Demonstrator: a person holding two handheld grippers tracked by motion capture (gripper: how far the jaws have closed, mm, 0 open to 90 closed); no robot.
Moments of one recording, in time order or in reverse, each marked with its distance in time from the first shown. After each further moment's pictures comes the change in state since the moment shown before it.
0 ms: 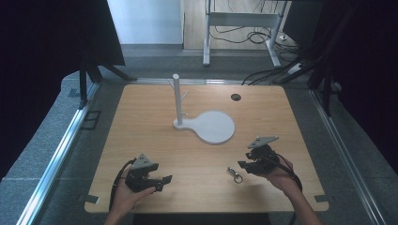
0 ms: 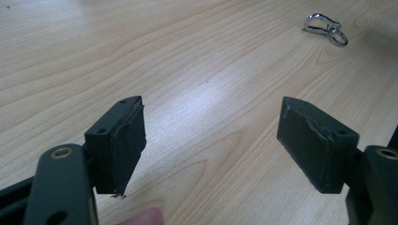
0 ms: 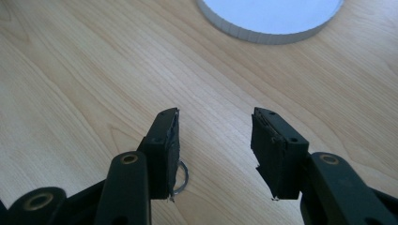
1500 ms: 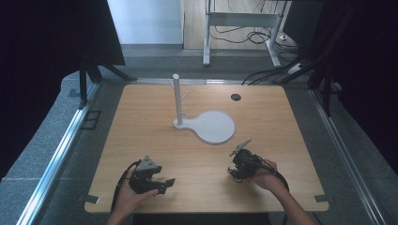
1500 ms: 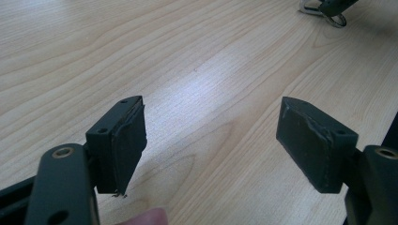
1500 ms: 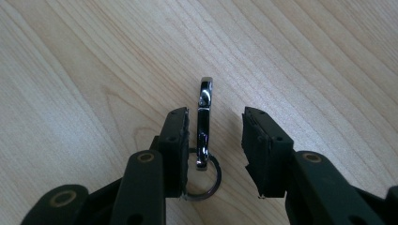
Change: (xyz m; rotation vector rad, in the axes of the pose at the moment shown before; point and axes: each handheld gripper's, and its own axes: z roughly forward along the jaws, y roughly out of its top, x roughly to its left) left arm -0.007 -0.001 0.009 0.045 -0.014 0.030; right arm 0.016 0.002 0.057 0.269 0.052 -0.074
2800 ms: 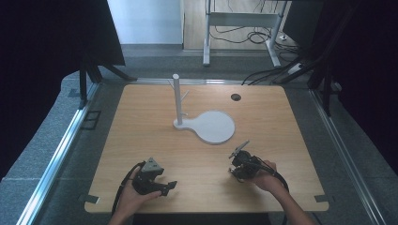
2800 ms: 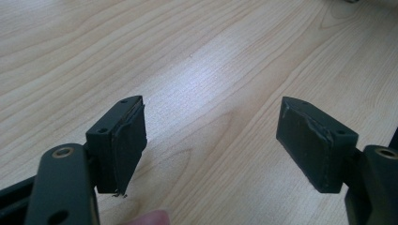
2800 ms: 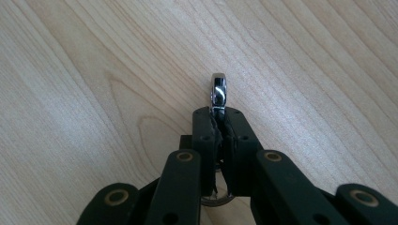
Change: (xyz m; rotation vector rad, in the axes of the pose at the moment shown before) left arm -0.003 -0.002 0.011 0.050 0.002 0.022; right arm 0.003 -0.002 0.003 0.039 0.013 -0.029
